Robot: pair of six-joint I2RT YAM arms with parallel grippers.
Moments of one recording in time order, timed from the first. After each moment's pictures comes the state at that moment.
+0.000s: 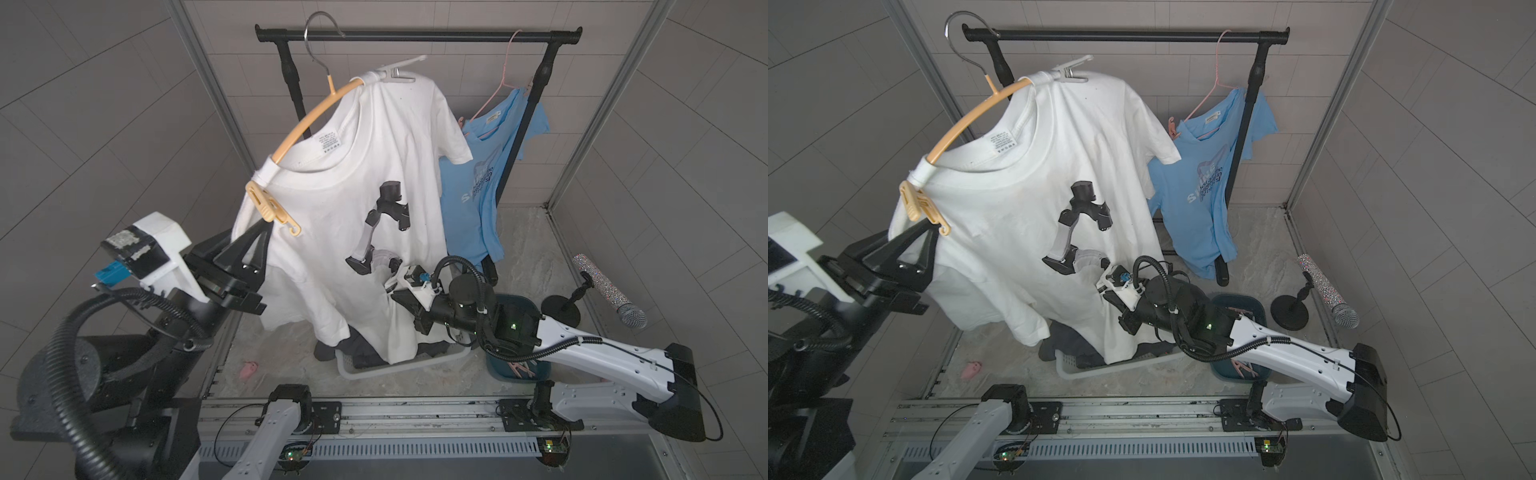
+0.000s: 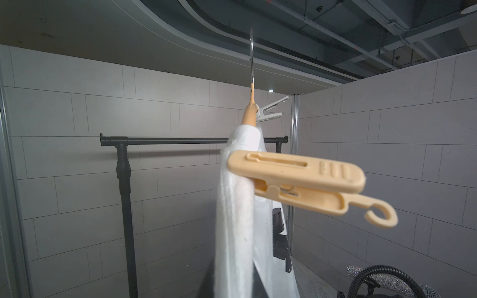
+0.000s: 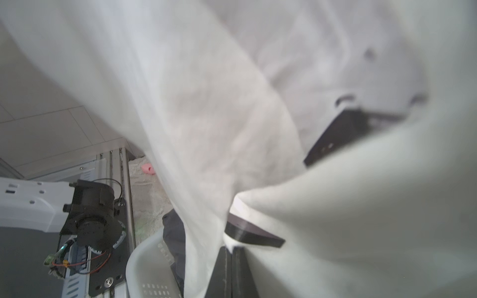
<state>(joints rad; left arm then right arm) -0.03 0.74 1.76 -0.62 0.45 -0.19 1.07 1.18 1.05 -0.09 0.03 0.01</state>
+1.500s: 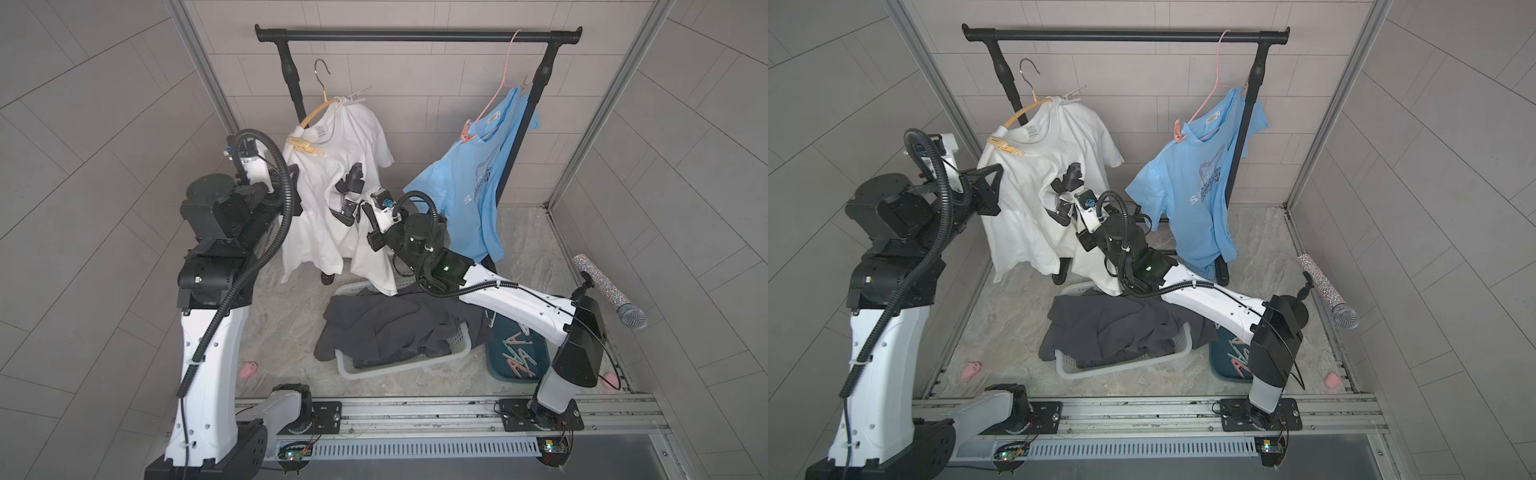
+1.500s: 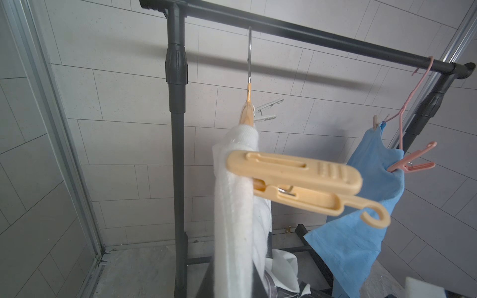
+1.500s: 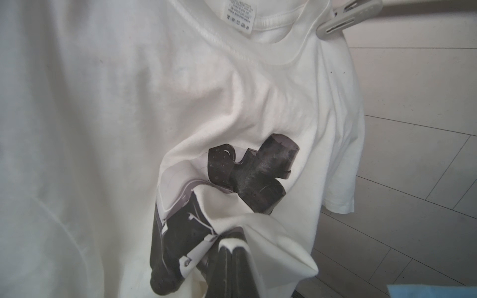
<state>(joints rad) -0.03 1.14 1.74 -0.55 0.20 -0.15 0.91 1.73 1.61 0.23 0.29 -0.13</state>
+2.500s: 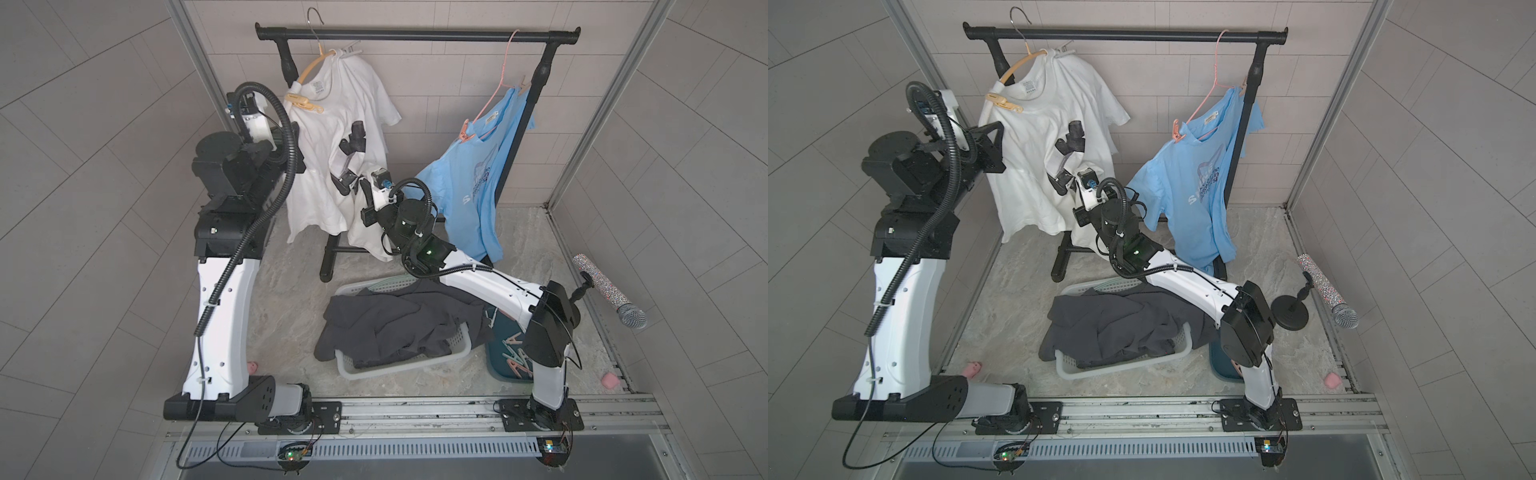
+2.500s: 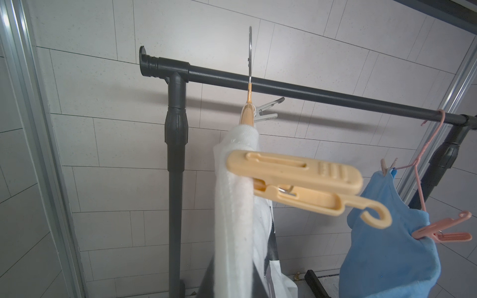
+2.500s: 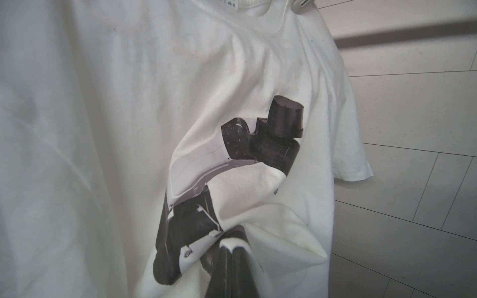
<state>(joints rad) -0.03 1.39 1.98 -0.43 0.17 -0.17 0.85 1.92 1.79 0.38 0.31 -0.11</state>
